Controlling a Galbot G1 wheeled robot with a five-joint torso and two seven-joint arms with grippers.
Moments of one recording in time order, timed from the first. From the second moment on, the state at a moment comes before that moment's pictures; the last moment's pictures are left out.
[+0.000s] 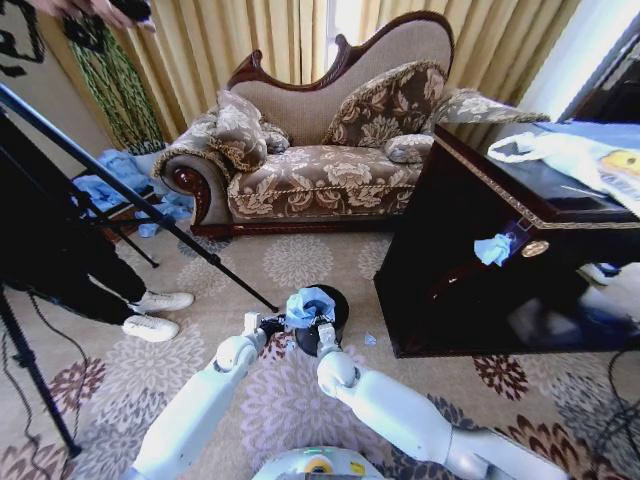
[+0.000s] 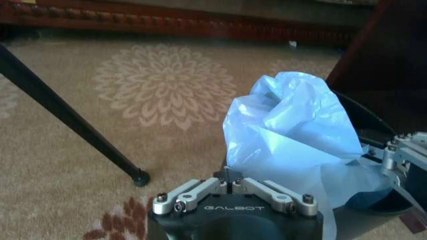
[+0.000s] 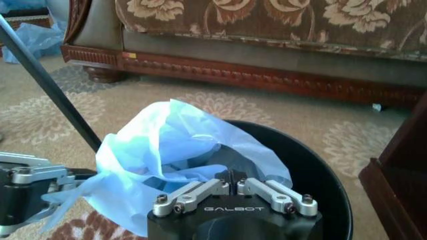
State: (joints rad) left arm 1.00 -1.11 -0.14 -1.59 -0.63 0.44 -0.06; right arm -0.66 1.24 -0.58 1.51 0.69 -0.19 0.78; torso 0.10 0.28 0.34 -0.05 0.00
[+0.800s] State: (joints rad) left arm 1.01 -1.12 -0.15 -1.60 -0.62 0.42 -0.05; right arm -0.60 1.24 -0.65 1.52 0.75 -0.24 0.84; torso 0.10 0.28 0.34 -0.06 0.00
